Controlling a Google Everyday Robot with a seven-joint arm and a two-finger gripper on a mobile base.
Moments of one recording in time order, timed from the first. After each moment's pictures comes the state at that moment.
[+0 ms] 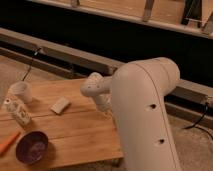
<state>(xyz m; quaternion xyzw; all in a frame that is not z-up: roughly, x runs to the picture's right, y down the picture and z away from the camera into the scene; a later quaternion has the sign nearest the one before) 0.035 0.166 0.849 -0.20 0.38 0.50 0.75</state>
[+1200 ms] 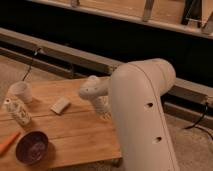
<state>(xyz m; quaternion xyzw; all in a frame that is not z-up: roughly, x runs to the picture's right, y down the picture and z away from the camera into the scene) 0.028 0.186 0.851 -0.22 0.39 0.50 0.75</state>
